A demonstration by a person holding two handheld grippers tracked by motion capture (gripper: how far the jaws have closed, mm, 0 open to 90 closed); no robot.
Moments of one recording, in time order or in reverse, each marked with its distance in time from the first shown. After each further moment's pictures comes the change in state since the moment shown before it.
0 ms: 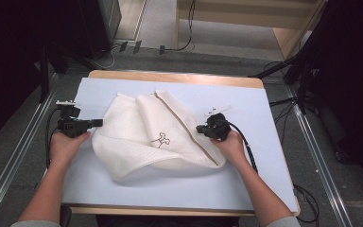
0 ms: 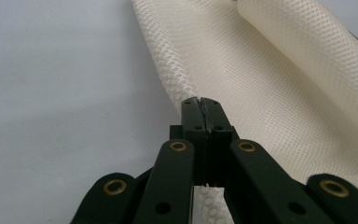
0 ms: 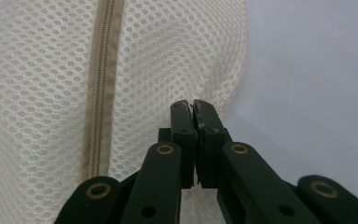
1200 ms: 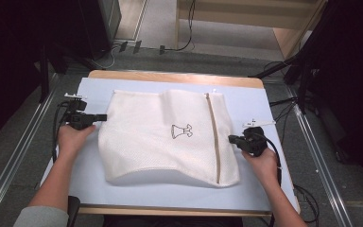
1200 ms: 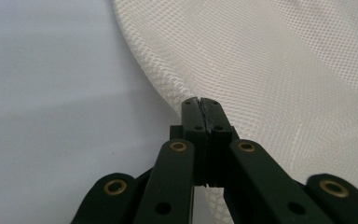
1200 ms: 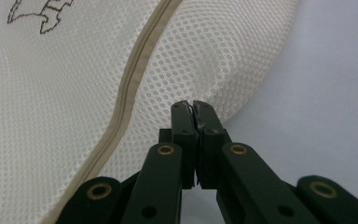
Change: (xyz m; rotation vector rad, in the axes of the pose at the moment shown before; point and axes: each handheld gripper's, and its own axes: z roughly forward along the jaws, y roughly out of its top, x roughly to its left) left arm 0.009 0.022 0.029 0.033 0.014 -0.026; right arm -0.020 -0.068 -0.093 -0.053 -0.122 0.181
